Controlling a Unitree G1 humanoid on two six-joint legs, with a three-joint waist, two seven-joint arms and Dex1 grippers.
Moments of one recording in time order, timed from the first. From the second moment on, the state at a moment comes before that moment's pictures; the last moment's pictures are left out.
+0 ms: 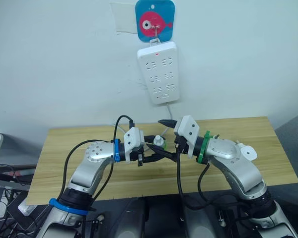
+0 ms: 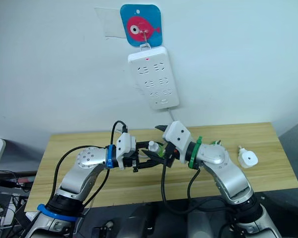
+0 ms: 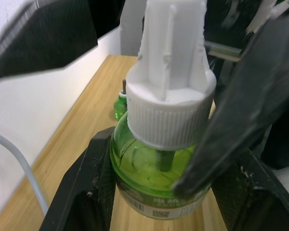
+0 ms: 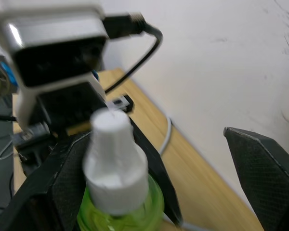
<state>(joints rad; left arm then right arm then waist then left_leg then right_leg) -0.33 0.47 -0.19 -0.04 -0.31 0.07 -1.10 -0.38 -0.39 0.29 -0.44 0.22 0.52 0.68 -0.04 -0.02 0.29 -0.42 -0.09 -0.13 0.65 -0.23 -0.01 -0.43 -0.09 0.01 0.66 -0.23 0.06</state>
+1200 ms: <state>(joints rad) -0.33 0.46 -0.19 -0.02 -0.29 0.06 -1.08 -0.39 -0.47 0.23 -0.40 0.34 0.51 0.76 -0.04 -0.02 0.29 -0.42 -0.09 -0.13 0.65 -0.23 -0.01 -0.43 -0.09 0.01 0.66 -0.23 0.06</state>
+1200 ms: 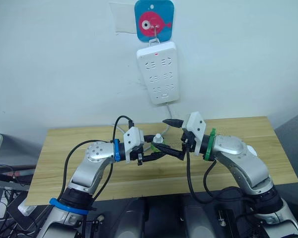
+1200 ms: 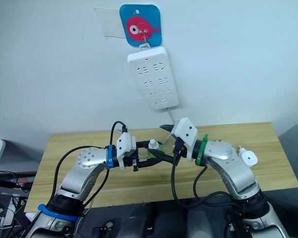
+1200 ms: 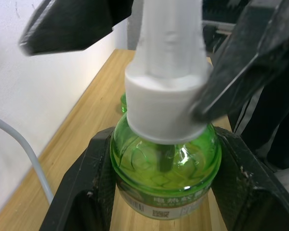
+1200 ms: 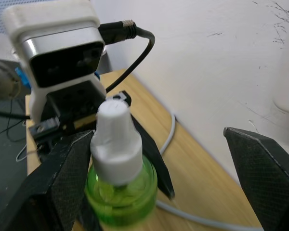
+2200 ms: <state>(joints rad) -0.36 0.46 -0.19 0.01 -0.29 0.06 -1.10 -0.38 -0.44 0.20 -0.49 0.49 0.63 0.74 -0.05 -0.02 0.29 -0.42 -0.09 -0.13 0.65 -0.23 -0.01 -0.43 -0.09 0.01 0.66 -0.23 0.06</state>
